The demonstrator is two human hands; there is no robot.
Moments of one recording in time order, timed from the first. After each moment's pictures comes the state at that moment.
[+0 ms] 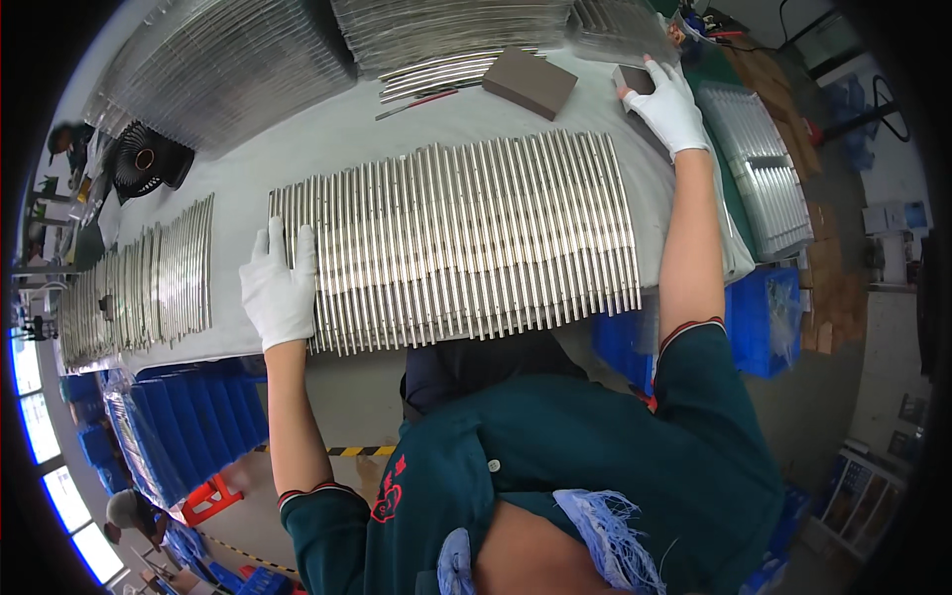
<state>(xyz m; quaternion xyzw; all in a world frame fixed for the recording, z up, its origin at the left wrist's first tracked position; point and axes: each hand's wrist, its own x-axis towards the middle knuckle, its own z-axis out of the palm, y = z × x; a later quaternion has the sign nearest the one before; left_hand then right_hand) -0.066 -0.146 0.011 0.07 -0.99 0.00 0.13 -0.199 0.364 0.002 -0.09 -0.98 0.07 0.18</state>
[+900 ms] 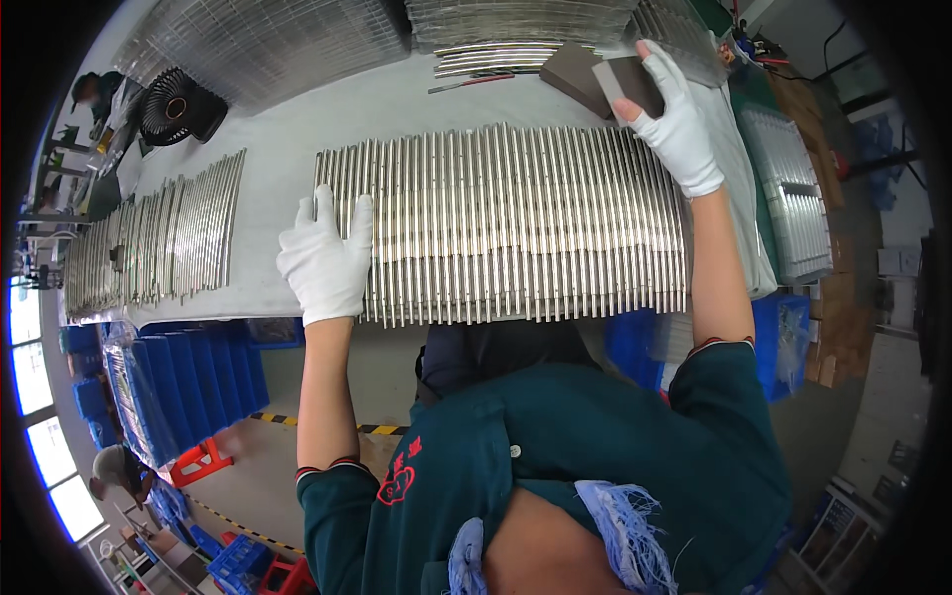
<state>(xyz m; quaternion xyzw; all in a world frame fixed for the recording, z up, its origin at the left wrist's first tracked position) -0.052 -0.118 0.012 0.08 -0.99 0.02 0.14 -0.164 0.275 0.027 0.19 -0.88 0.32 0.30</state>
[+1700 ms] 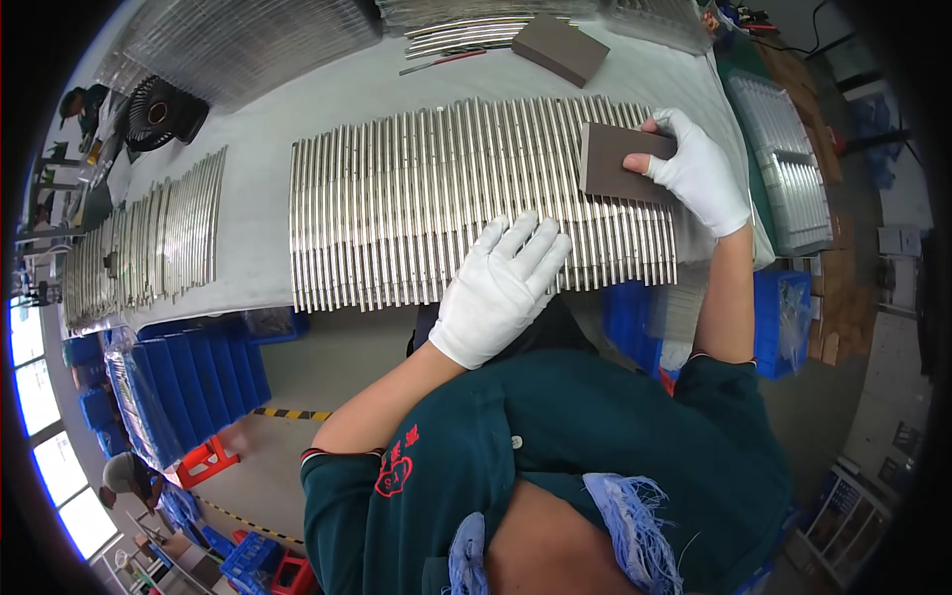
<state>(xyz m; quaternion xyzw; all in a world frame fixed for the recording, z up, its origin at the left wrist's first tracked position) 0.010 0.021 0.011 -0.39 -0.90 -0.16 0.09 -0.076 0.288 0.059 -0.01 -0.95 0.30 -0.08</state>
